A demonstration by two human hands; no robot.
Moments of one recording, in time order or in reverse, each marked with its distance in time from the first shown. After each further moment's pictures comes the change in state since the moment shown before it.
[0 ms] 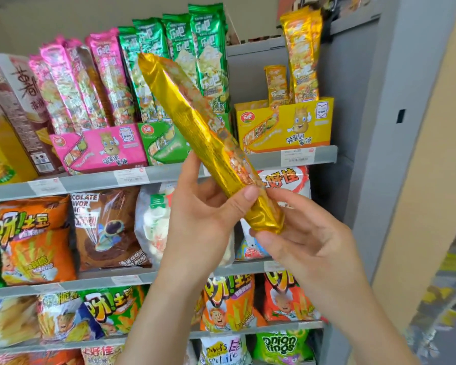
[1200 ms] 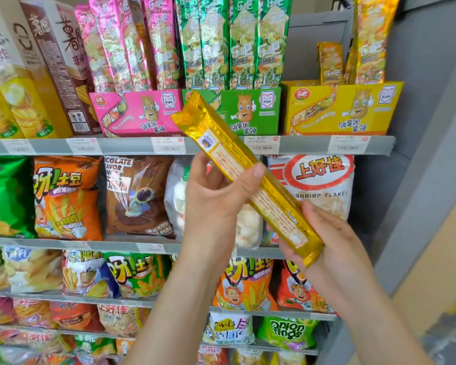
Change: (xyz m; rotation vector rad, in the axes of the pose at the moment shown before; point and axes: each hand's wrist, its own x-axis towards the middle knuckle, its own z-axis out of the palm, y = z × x) left_hand -0.002 -0.023 -0.034 -0.241 0.239 -0.006; right_hand 0.009 0.034 0.025 0.500 0.034 0.462
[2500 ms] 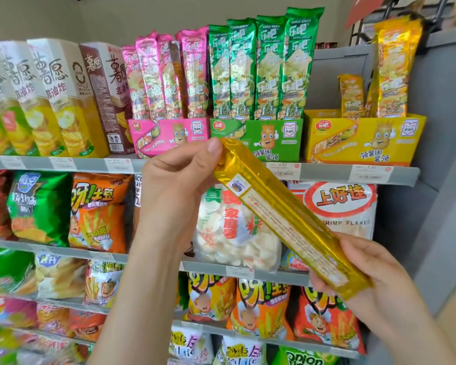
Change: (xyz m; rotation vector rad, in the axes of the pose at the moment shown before) left_hand 0.032 0.067 -0.031 0.110 -0.042 0.188; right_hand -0.001 -0.027 -0.018 -0.096 -0.203 0.057
